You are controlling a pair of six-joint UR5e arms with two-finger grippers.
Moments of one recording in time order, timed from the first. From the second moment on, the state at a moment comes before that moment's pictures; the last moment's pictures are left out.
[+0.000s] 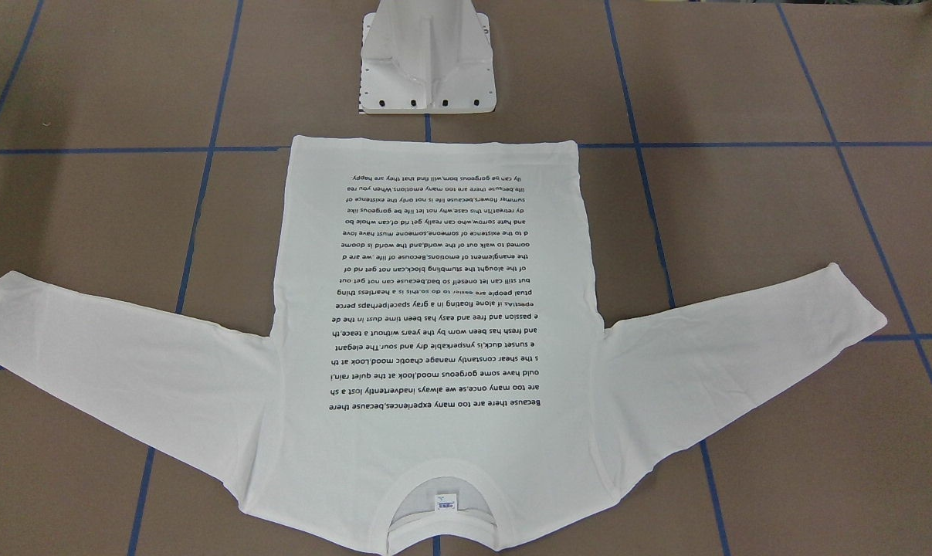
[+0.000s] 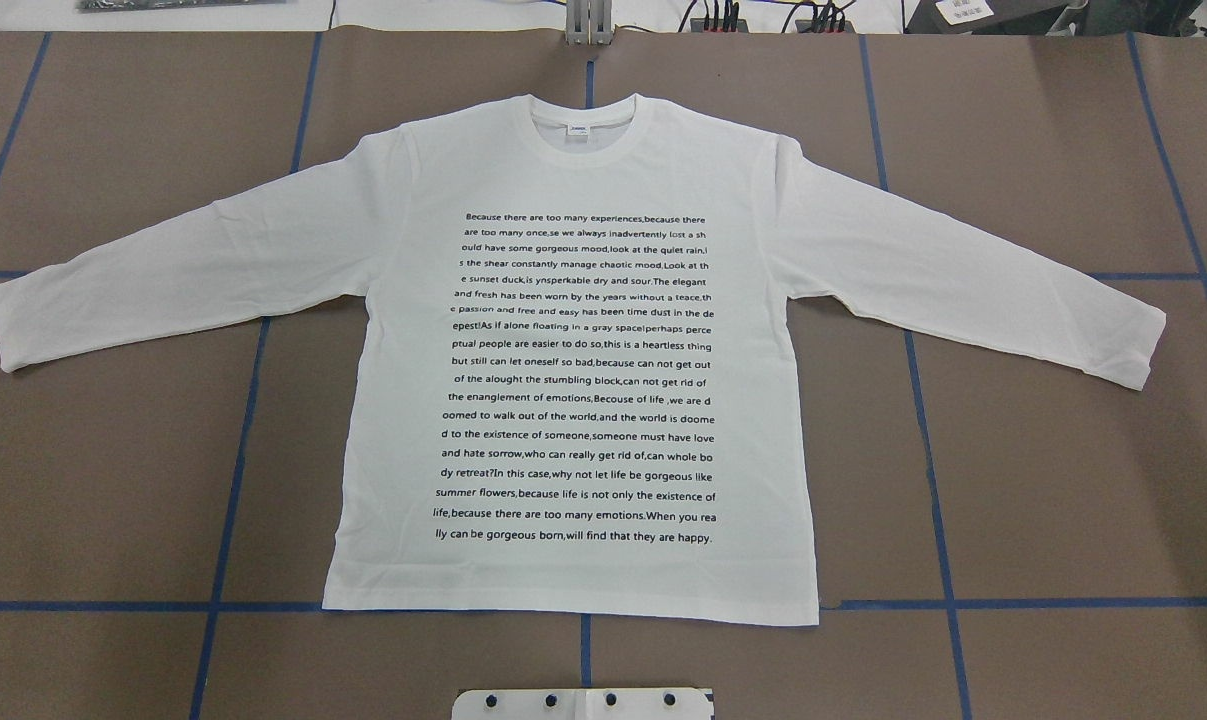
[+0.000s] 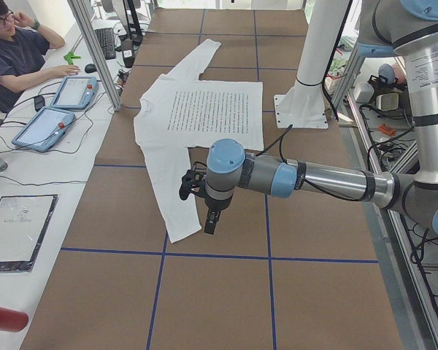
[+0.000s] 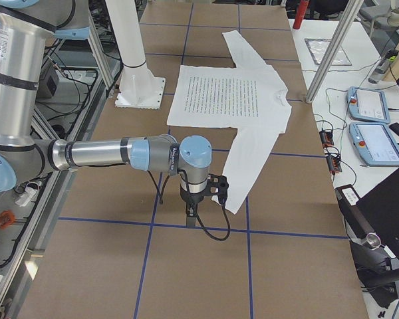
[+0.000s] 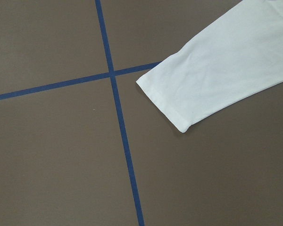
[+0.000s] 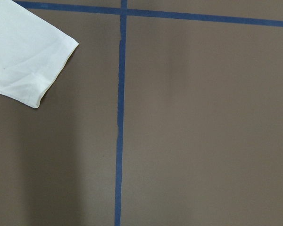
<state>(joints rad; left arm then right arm) -1.53 -1.31 -1.97 -1.66 -2.36 0.02 1.57 -1.83 1.94 -1.74 2.22 -0.05</state>
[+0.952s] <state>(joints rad) -1.53 -1.40 -1.97 -2.00 -2.35 0.00 1.57 -1.69 1.96 -1.66 2.23 -0.01</state>
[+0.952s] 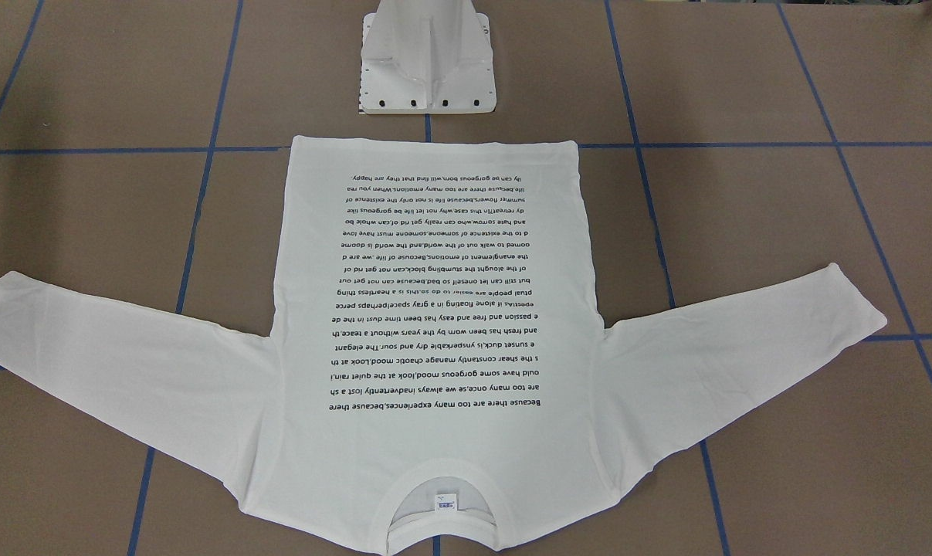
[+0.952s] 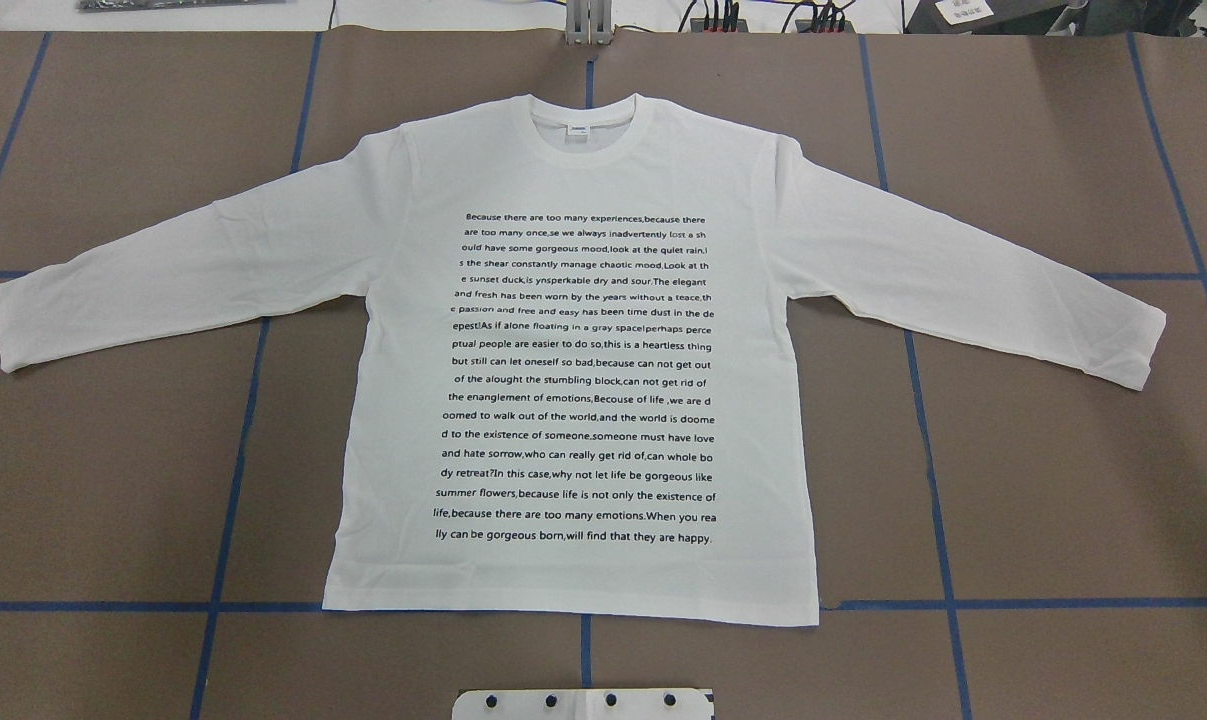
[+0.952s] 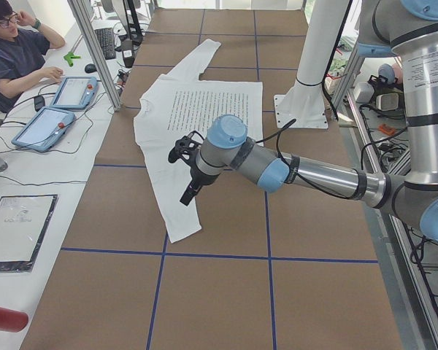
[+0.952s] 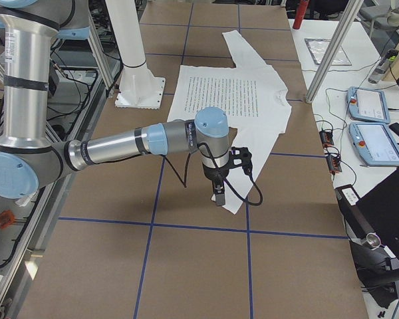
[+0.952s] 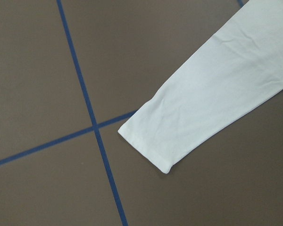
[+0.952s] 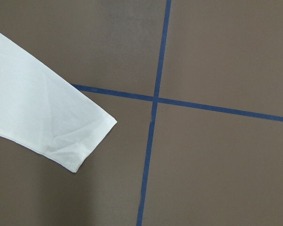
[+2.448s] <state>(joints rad) -1.54 -1.43 -1.94 -2.07 -2.35 0.00 1.07 -1.73 1.56 -0.66 2.04 0.87</state>
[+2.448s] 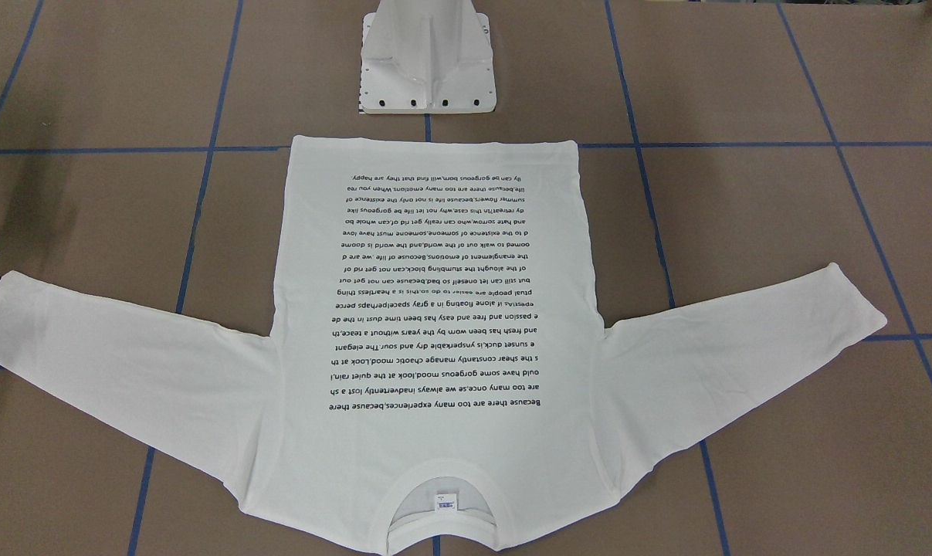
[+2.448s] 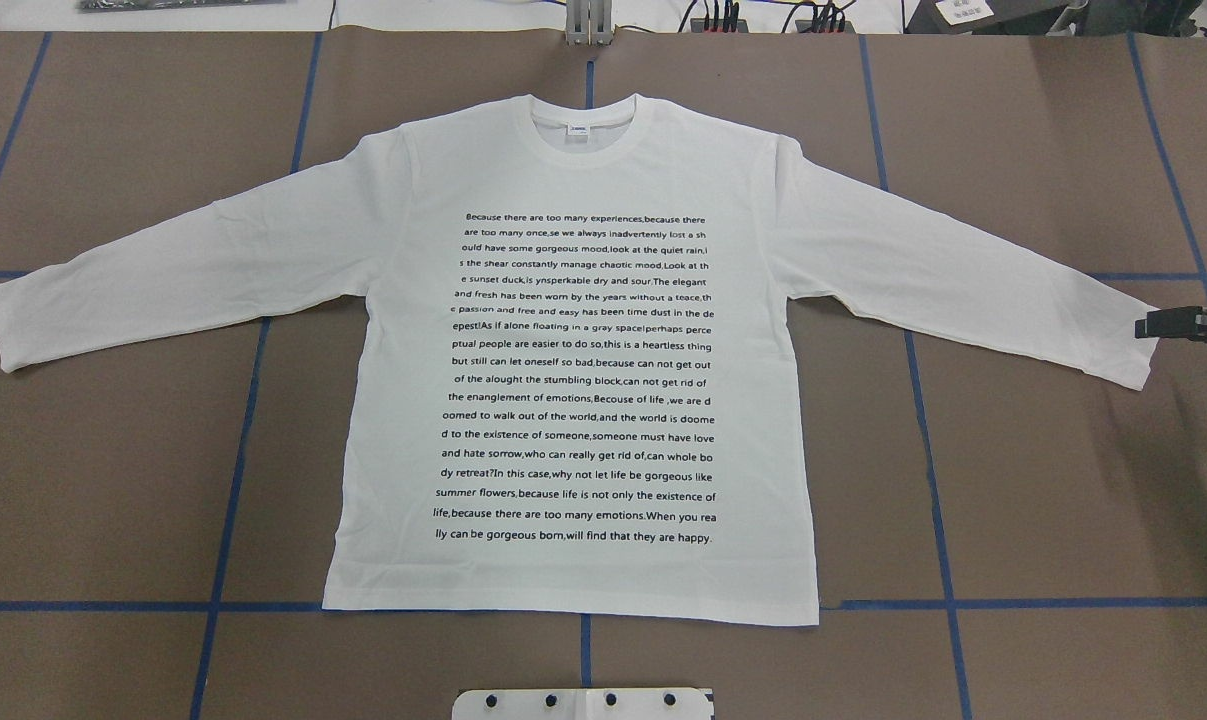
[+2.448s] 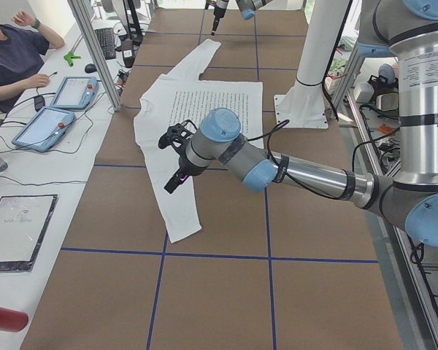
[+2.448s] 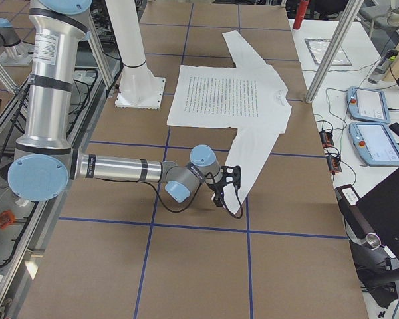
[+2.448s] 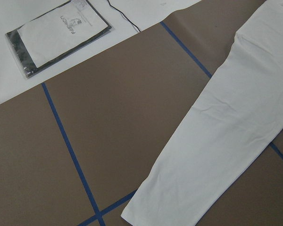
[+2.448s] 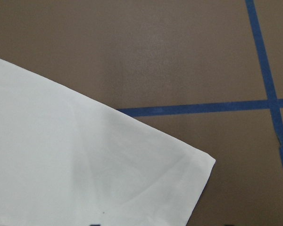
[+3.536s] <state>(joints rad) -1.54 -1.43 -1.94 -2.07 -2.35 0.00 0.97 -1.73 1.51 -0.66 2.01 0.88</state>
